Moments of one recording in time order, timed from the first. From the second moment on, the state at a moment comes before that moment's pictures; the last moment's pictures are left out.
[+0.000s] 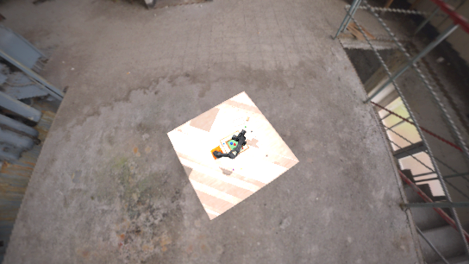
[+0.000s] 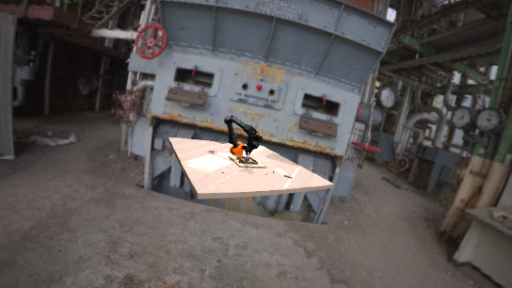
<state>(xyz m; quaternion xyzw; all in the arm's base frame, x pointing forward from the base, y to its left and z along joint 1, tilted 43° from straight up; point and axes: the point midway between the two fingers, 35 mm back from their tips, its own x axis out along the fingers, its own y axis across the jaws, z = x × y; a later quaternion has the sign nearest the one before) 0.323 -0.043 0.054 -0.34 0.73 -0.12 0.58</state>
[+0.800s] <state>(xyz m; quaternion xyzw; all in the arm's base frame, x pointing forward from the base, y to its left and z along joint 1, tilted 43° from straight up) 0.324 -0.105 0.097 -0.05 0.58 -0.45 0.68</state>
